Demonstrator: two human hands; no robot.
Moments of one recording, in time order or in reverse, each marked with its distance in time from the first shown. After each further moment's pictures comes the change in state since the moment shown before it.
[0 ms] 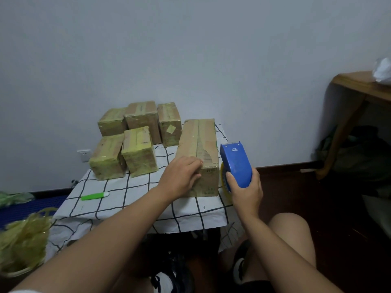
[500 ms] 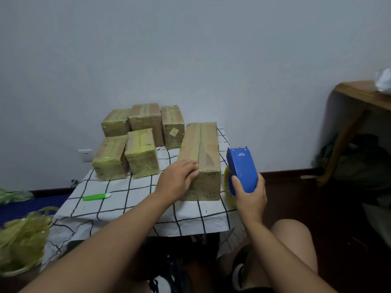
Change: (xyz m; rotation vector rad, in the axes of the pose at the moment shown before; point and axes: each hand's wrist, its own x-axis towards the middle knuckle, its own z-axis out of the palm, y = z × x) left_hand -0.012 -0.002 -0.005 -0.170 0.111 -0.218; right_hand 0.001 0.000 -0.002 0.010 0.022 0.047
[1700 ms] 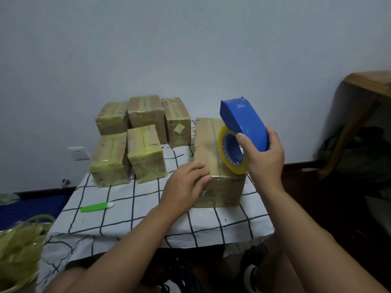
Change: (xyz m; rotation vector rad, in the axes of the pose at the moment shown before) left_hand -0.006 -0.034 -0.002 -0.222 0.060 0.010; right_hand 0.031 -0.116 0.046 0.210 -0.072 -0.212
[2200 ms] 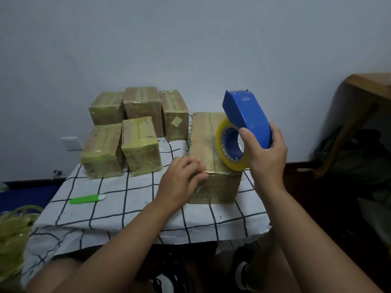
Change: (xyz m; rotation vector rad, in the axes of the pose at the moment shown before) left_hand -0.001 -0.005 0.013 0.037 0.092 0.021; right_hand -0.001 0.003 -0.002 0.029 0.007 -0.014
